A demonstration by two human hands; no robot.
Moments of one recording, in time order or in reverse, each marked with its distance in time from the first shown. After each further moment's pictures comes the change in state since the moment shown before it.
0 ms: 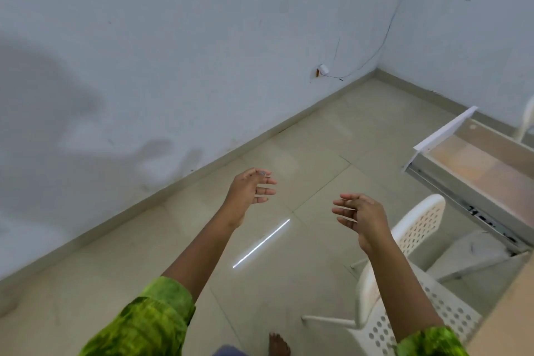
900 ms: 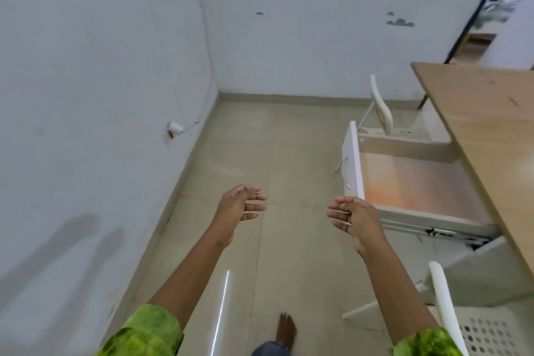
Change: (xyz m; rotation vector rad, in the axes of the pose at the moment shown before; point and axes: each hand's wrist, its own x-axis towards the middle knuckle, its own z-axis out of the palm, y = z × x) left_hand 0.428 0.135 0.178 0.224 -0.701 0.028; right_hand 0.286 -0.157 -0.006 0.388 0.666 -0.055
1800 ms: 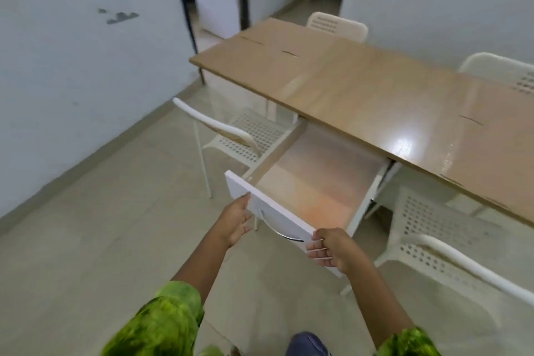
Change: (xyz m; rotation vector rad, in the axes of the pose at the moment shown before) left_hand 0.385 0.045 0.222 0.306 -0.961 -0.511; right_hand 0.192 -0.029 0.025 0.346 0.665 0.461
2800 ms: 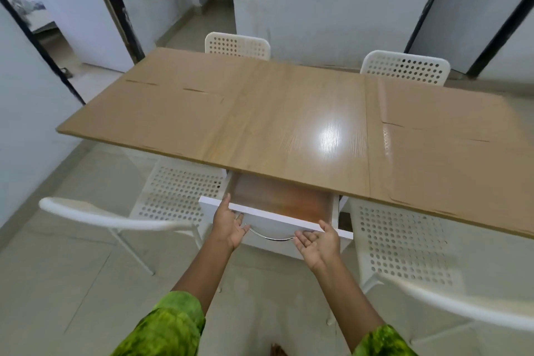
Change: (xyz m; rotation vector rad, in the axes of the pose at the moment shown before) left_hand 0.181 0.112 0.157 -0.166 -0.146 -0.129; right_hand 0.119 -0.123 -0.066 1.328 0.265 -0.093
